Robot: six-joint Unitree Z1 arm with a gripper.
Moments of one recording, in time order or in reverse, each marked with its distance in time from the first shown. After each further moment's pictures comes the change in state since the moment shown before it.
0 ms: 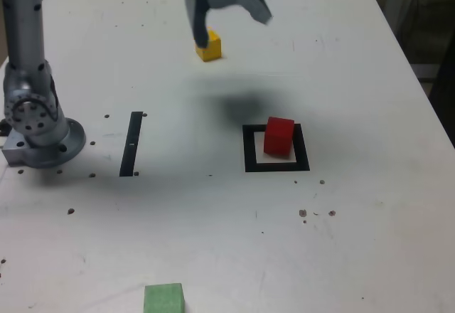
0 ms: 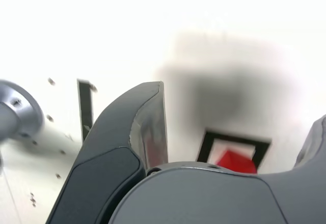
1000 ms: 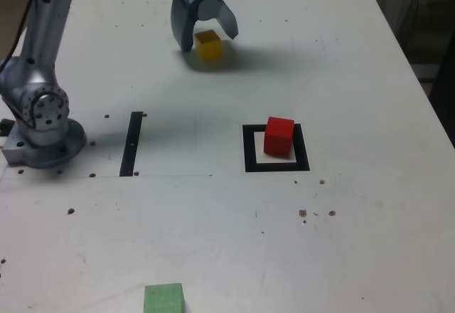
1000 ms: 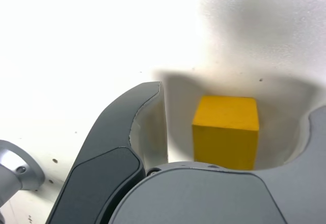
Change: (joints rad) arm 0.379 0.341 -0.072 -0.103 0.007 0.228
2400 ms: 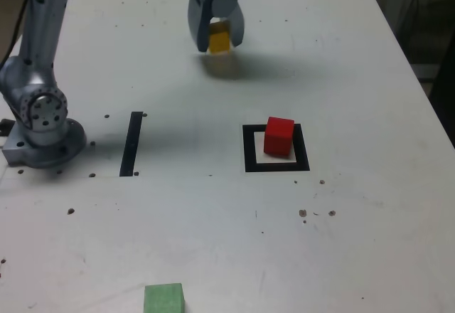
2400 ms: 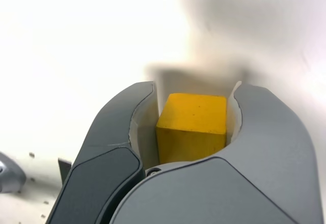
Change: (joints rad) arm -0.097 -0.090 -0.006 -0.019 -0.084 0.028
